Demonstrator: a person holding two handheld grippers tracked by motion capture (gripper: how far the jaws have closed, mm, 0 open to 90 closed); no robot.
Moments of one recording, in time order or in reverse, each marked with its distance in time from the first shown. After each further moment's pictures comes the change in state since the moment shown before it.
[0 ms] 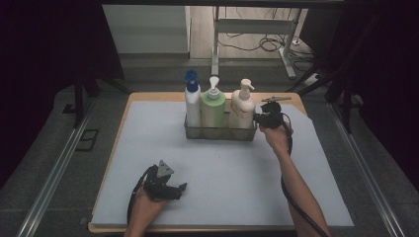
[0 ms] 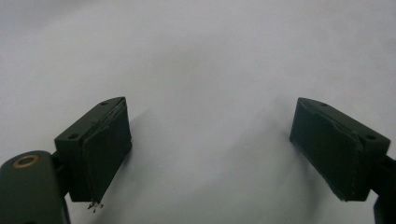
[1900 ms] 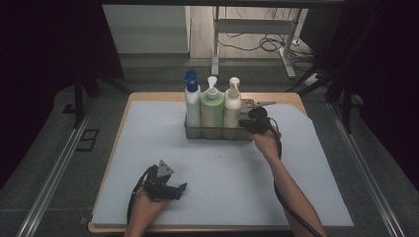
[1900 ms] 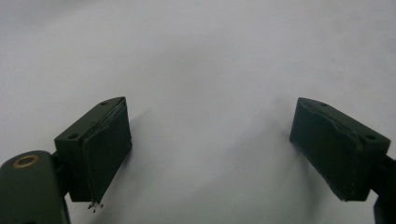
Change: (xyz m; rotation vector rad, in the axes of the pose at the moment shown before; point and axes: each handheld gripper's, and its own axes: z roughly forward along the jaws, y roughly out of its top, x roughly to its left) left arm 0.000 0.000 0.000 0.000 0.000 -0.001; right arm 0.038 -0.007 0.016 0.051 0.038 -0.066
